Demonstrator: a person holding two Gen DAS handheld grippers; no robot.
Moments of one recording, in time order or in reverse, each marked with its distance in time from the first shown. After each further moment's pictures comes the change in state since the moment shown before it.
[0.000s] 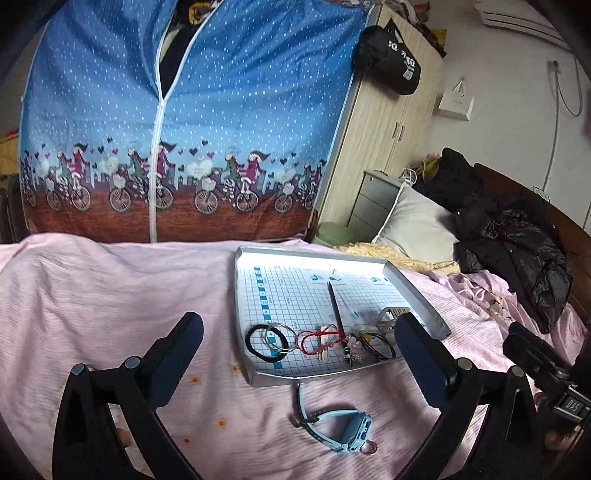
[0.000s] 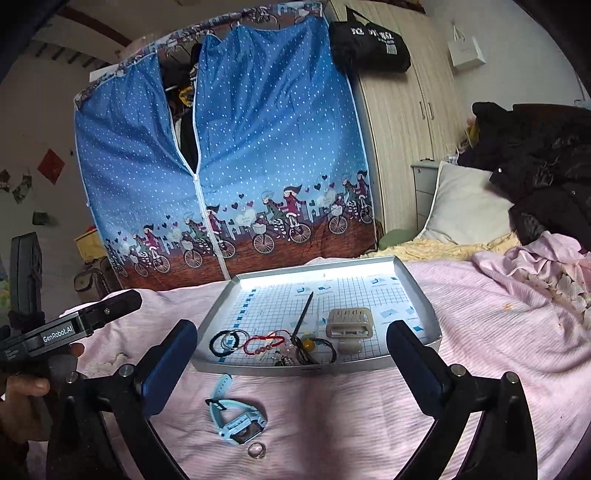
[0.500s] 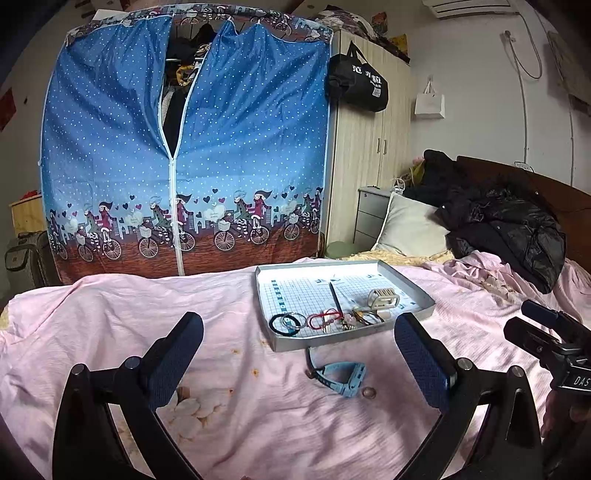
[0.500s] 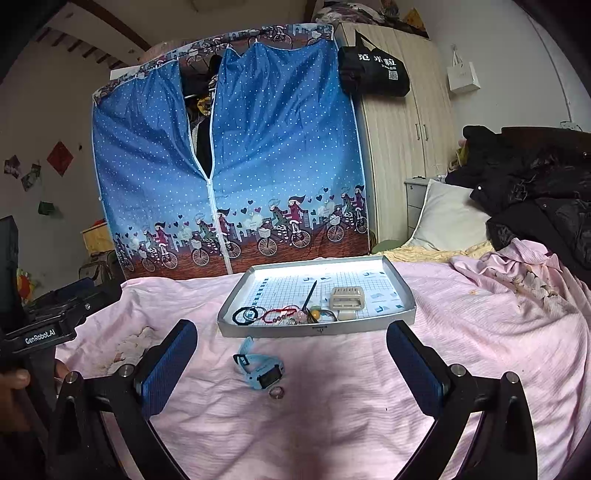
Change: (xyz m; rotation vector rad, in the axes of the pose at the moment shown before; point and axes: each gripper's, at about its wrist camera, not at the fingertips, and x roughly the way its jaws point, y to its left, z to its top) left arm -0.118 -0.036 -0.047 0.156 -0.099 0.057; right arm -0.093 0.035 -0.042 -0.050 -0.034 -0.033
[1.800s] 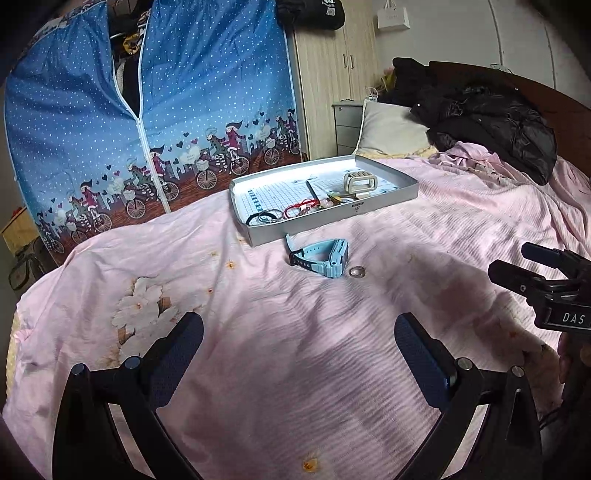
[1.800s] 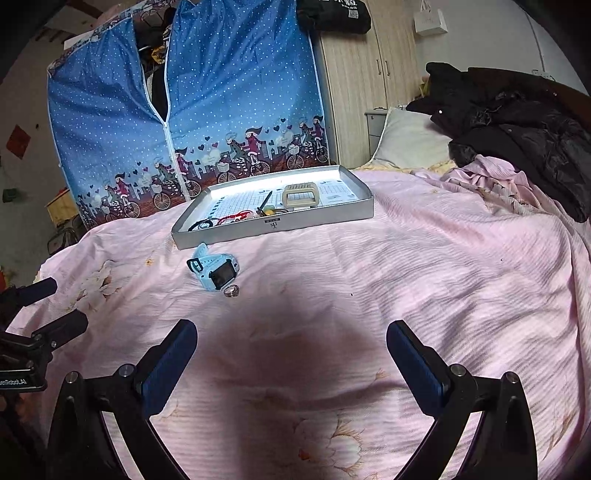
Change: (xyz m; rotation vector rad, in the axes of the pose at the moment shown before) left arm 0.016 -0.047 -0.095 0.176 0.292 0.003; right arm 0.003 -0.025 -0.081 0.085 0.236 -0.131
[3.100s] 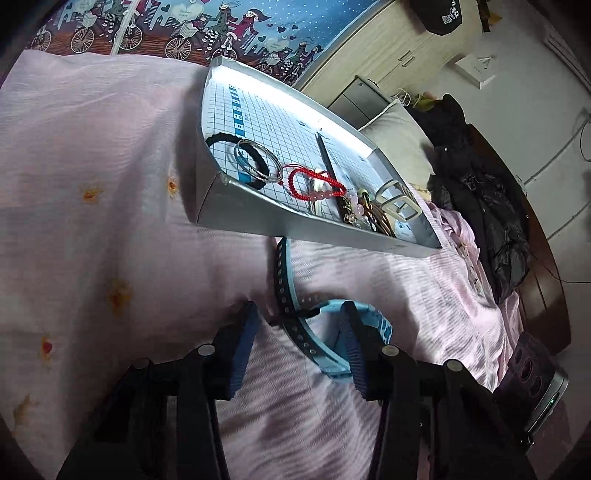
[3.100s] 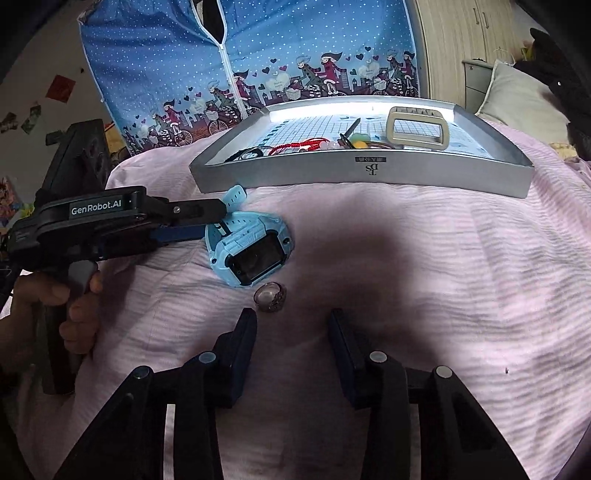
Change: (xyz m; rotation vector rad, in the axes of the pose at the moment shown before) left arm 0.199 0.116 0.051 -0.540 0.215 -0.508; right arm 0.161 0.029 0.023 -0.153 0.262 0.277
